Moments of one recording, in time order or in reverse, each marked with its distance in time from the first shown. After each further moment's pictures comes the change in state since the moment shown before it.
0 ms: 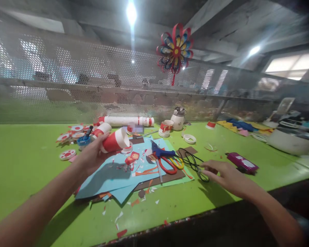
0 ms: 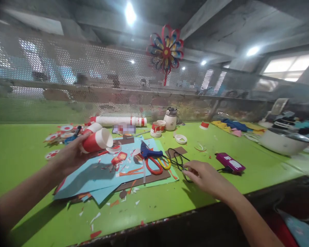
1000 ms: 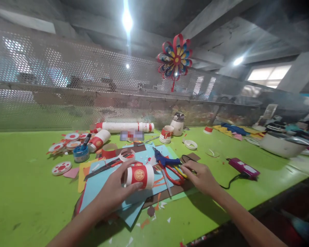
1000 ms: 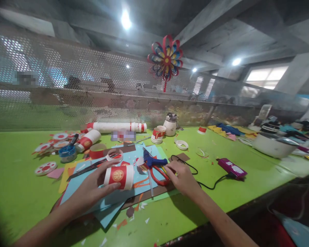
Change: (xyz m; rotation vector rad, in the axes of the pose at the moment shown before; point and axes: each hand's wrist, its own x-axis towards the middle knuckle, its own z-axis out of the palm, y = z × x) left_hand -0.029 -0.041 0.006 0.561 -0.330 0.066; right_hand 0.063 -0.057 0.054 0.112 0.436 -0.180
